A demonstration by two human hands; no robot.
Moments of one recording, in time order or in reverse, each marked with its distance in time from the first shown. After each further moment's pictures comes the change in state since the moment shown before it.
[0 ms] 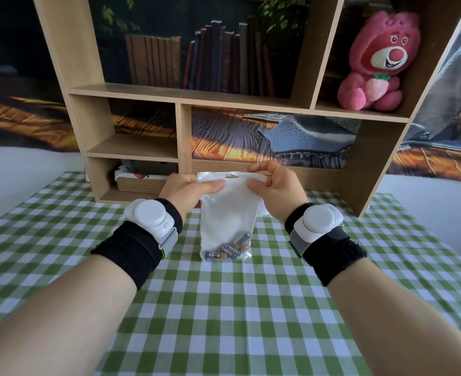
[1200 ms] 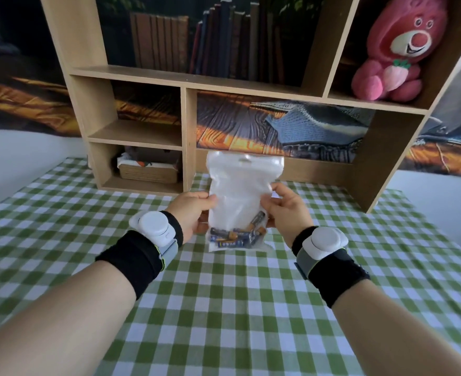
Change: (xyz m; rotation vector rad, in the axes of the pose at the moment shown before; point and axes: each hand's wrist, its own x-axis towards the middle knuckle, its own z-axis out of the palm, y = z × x) left_hand -0.007 -0.045 0.011 -0.178 -0.038 -0.297; right_hand -0.027 0.049 0.013 0.312 -0.046 0.257
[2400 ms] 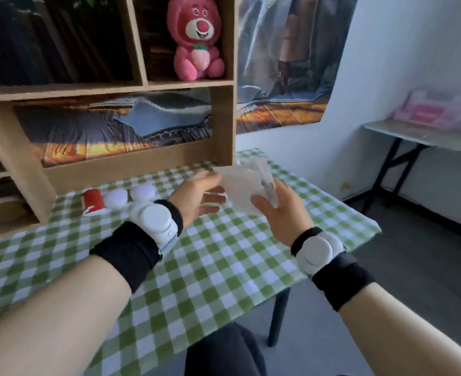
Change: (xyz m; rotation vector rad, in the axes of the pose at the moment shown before) left_hand -0.080 -0.007 0.253 0.119 -0.624 0.032; right_hand -0.198 0.010 -0.199 -0.597 0.533 -0.073
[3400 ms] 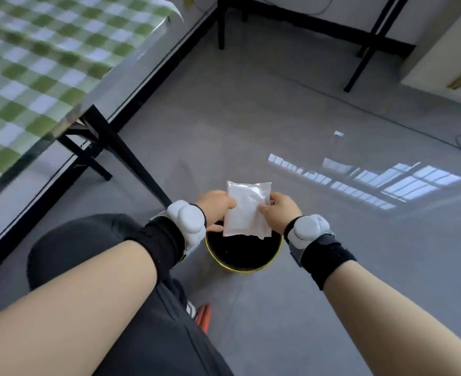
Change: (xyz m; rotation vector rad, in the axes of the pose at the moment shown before) left_hand -0.043 -0.352 0.301 0.559 -0.580 -0.780; right_hand -0.333 0.298 -0.072 -0.015 0.053 1.262
